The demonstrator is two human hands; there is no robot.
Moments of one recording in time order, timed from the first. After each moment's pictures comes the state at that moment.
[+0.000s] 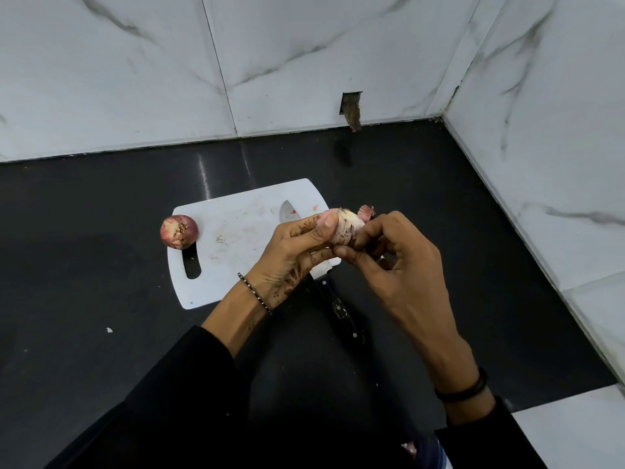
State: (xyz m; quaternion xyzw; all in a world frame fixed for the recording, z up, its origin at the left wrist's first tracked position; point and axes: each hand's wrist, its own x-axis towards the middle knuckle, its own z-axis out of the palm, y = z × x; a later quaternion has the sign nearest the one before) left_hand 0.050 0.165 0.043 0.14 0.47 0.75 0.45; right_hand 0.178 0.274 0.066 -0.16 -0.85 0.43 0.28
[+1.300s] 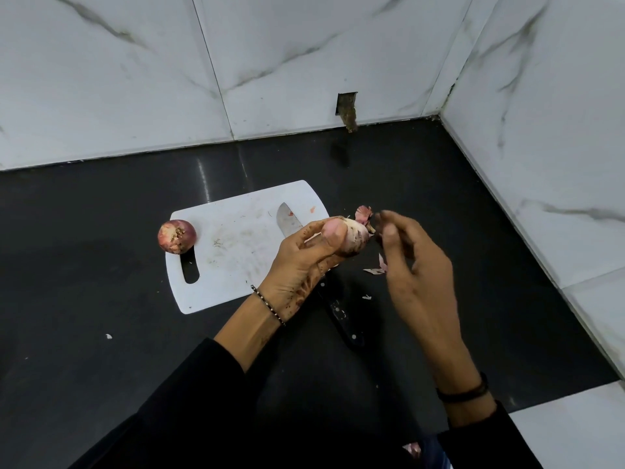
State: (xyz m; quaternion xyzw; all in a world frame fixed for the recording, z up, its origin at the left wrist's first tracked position) left_hand 0.065 0.177 0.029 0.08 0.49 0.75 0.43; right_hand 0.188 0.281 0.054 -0.32 -0.79 0.46 0.26
